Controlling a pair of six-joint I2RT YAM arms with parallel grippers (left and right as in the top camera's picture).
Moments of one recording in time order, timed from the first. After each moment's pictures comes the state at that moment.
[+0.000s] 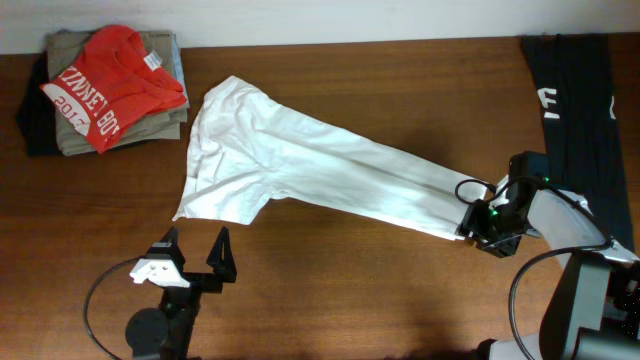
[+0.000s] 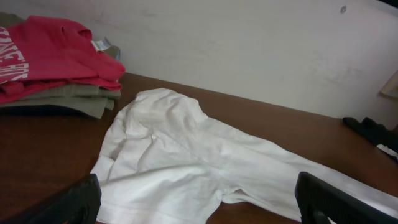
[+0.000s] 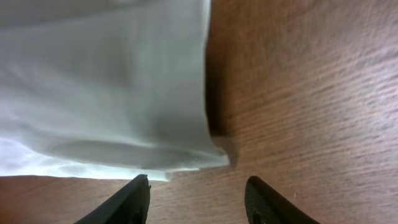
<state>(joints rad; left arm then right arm) 0.09 0.03 0.02 -0.06 0.23 -0.28 -0.25 1.64 0.88 -0.80 -0.24 0.30</state>
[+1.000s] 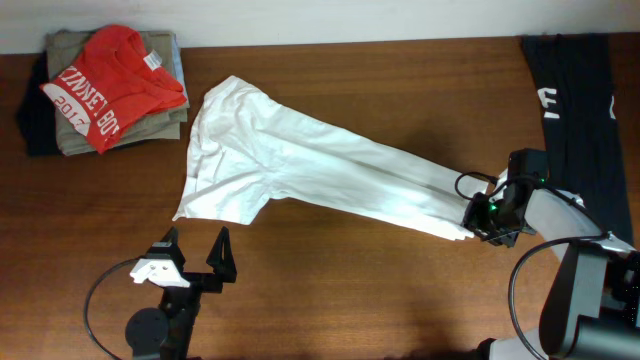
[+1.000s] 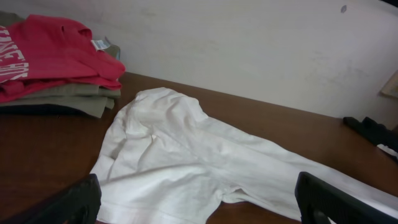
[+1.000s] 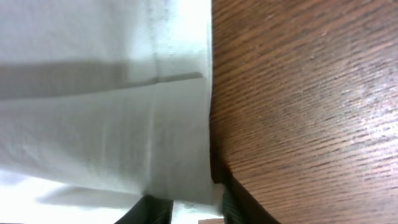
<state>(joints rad) 0.09 0.03 0.02 -0.06 0.23 -0.28 -0.25 1.68 0.87 -0.65 -0.21 0.29</state>
